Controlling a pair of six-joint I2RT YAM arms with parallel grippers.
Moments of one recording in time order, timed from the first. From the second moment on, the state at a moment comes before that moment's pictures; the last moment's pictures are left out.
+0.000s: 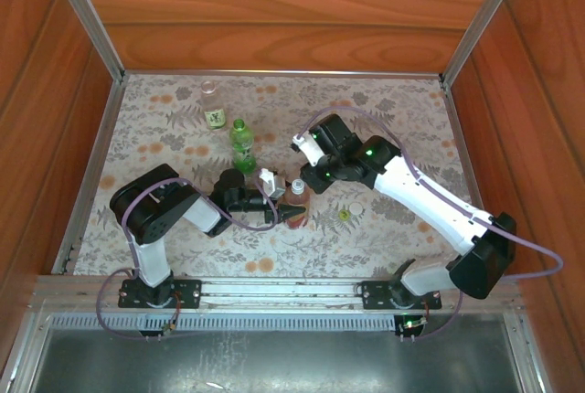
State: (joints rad) left arm -0.75 1.83 0.46 1.24 0.78 -0.02; right arm 0.82 1.38 1.30 -0.92 -0.07 -0.03
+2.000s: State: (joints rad) left arm -0.75 1.83 0.47 1.24 0.78 -0.02; right arm 0.93 1.46 1.38 -0.99 -0.01 -0.02
